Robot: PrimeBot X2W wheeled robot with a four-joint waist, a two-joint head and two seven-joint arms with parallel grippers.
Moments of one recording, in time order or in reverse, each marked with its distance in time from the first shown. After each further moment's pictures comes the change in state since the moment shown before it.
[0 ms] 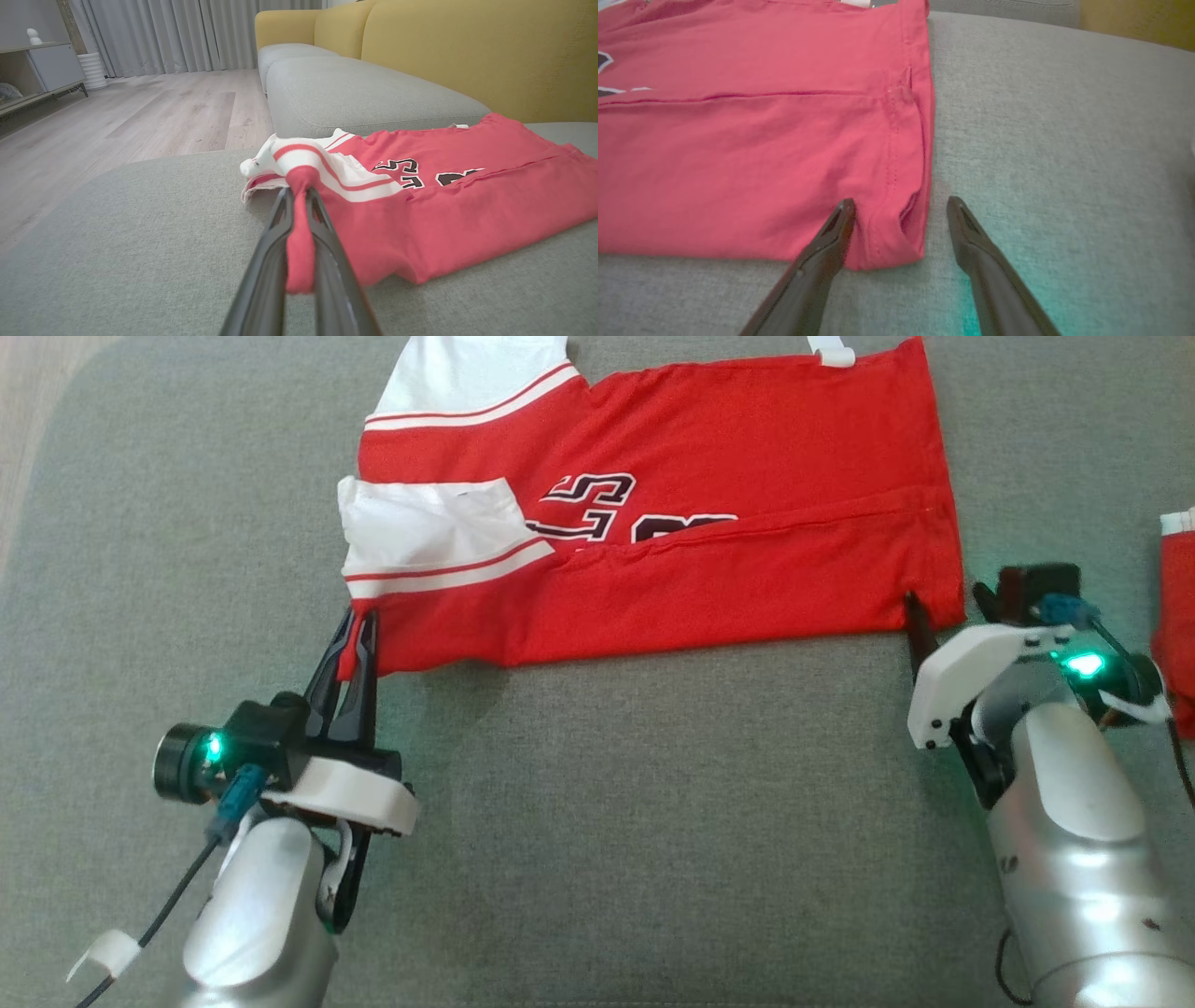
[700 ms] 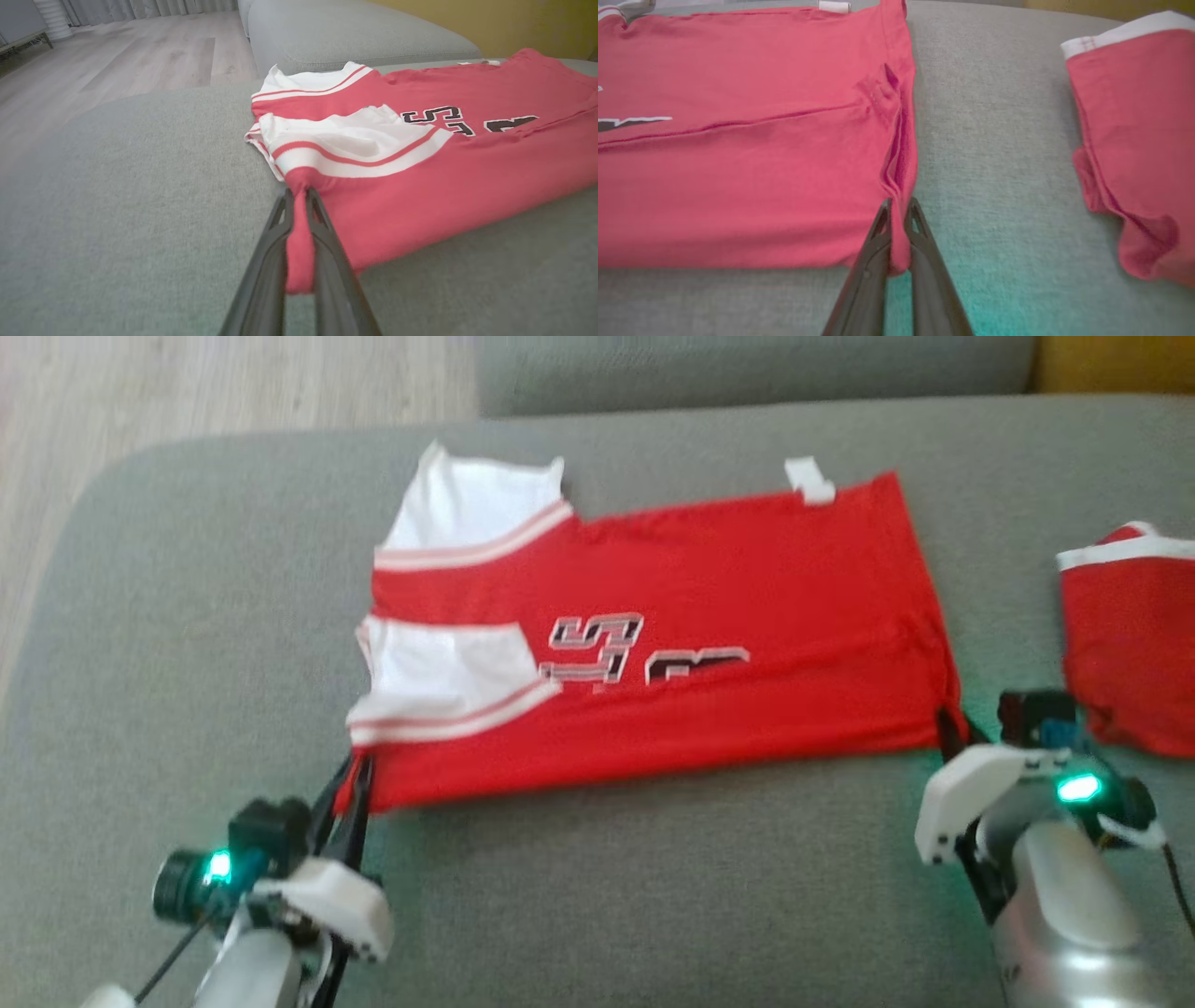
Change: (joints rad) left arm 0.116 0.038 -0.017 0.097 -0.025 -0.027 0.096; right arm 0.142 0.004 -0.060 0.042 -0.018 0.000 -0.089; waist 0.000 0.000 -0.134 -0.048
